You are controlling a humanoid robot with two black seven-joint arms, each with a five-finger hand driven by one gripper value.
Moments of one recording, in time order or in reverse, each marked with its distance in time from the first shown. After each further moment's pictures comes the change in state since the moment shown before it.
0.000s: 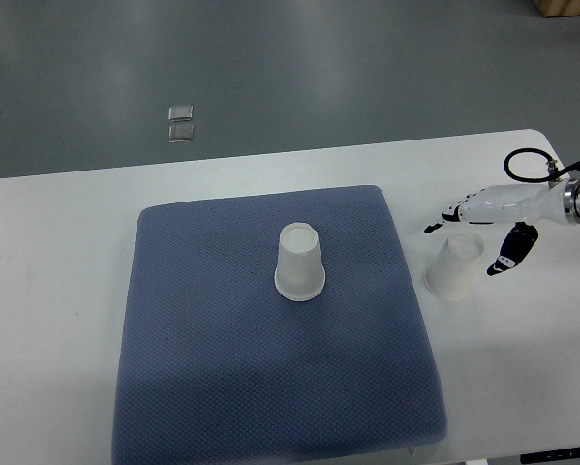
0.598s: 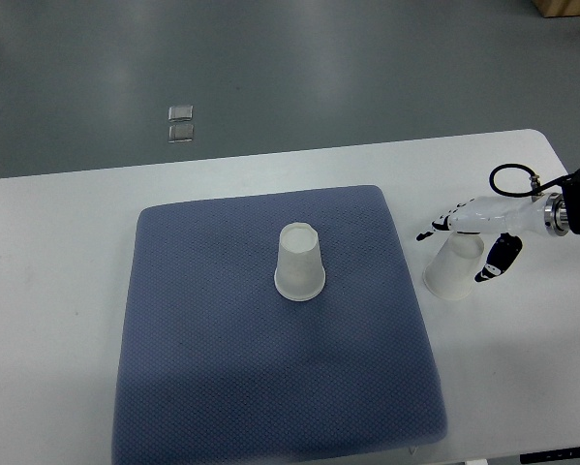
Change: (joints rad) left arm 0.000 0.000 0.000 0.000 0.000 0.000 0.000; right arm -0.051 0.089 -0.002 -0.097 -0.021 -0.051 -0.006
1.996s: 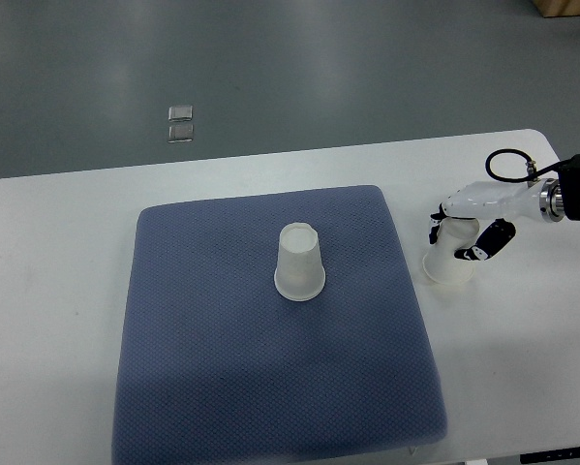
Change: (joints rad) left arm 0.000 0.000 0.000 0.000 0.000 0.000 0.000; right arm 0.050 0.007 0.007 -0.009 0.013 0.008 0.004
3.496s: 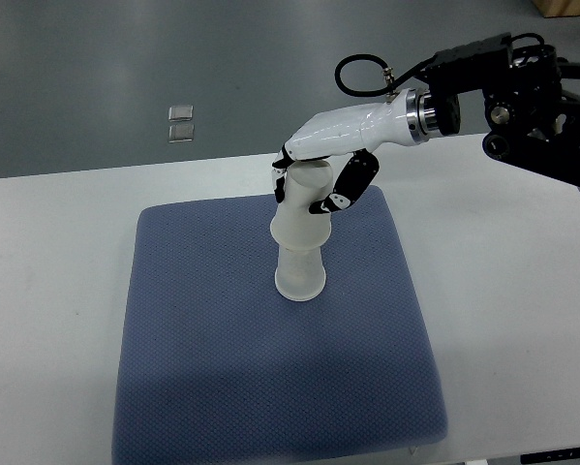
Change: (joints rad) left arm 0.000 0.000 0.000 0.000 0.000 0.000 0.000; right arm 0.374 0.249 0.002 0.145 0.186 0.172 -0.002
